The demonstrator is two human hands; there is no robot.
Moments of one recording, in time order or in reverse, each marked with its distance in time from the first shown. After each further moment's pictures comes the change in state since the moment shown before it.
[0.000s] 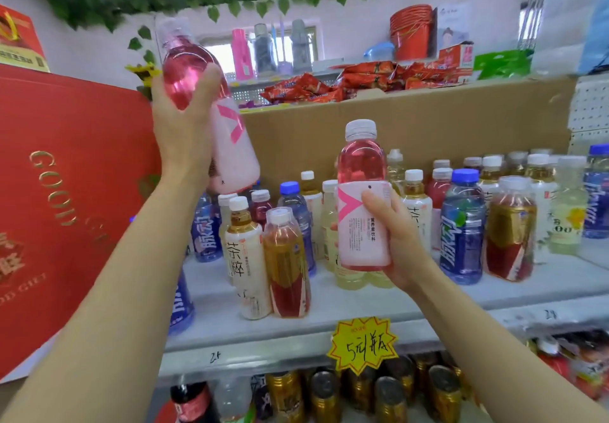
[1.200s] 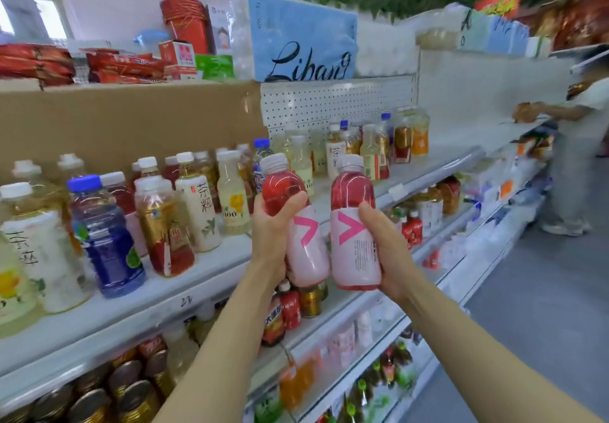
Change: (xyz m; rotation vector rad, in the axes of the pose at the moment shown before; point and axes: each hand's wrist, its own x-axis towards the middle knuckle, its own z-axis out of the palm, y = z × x) left_hand -0.421 0.027 0.453 -0.638 -0.720 -0.687; right_hand -0.238 -0.221 -0.403 -0.174 0.609 -0.020
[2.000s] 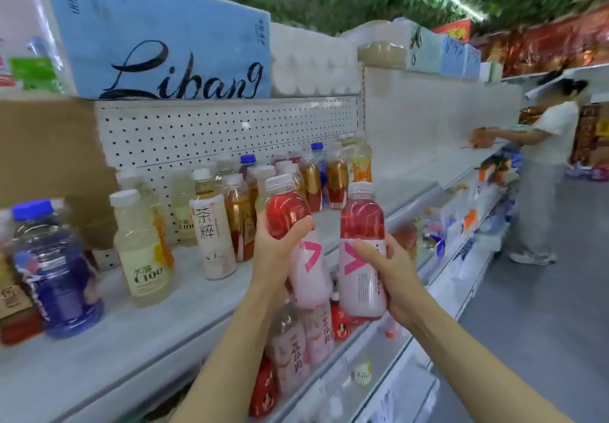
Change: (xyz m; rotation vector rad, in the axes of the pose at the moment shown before) left_hand 0.236 -0.201 0.260 0.096 -0.071 -0.007; right_hand 0.247 -0.069 -0.299 -0.157 0.130 -0.089
